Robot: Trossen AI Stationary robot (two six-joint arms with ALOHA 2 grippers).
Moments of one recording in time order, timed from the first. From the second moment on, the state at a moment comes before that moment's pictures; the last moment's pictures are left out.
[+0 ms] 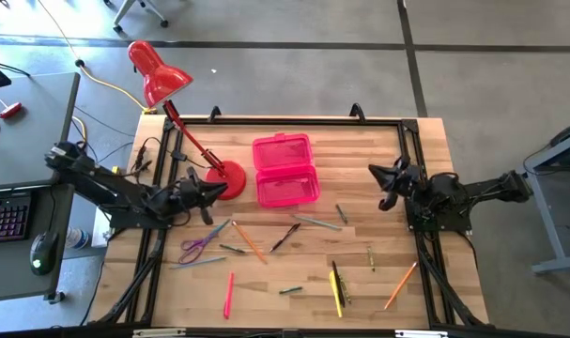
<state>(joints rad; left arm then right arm) -0.41 0.61 0.02 0.61 -0.82 -0.06 0.16 0.13 0.01 0.34 0.62 0.07</state>
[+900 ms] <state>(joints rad) -0.41 0.68 0.03 0.71 -0.72 -0.06 0.16 0.18 0.01 0.45 0.57 -0.06</state>
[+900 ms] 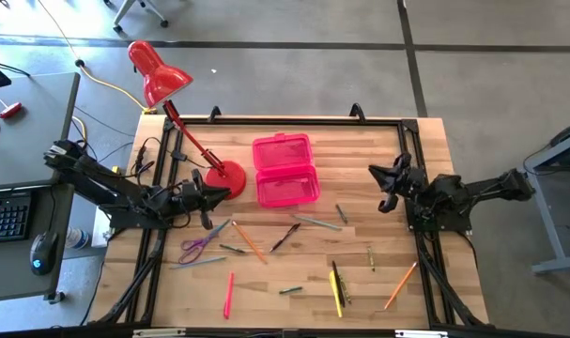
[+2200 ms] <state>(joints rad) -0.41 0.68 0.03 0.87 -0.91 -0.04 0.16 1.20 0.30 0.31 0.71 0.35</state>
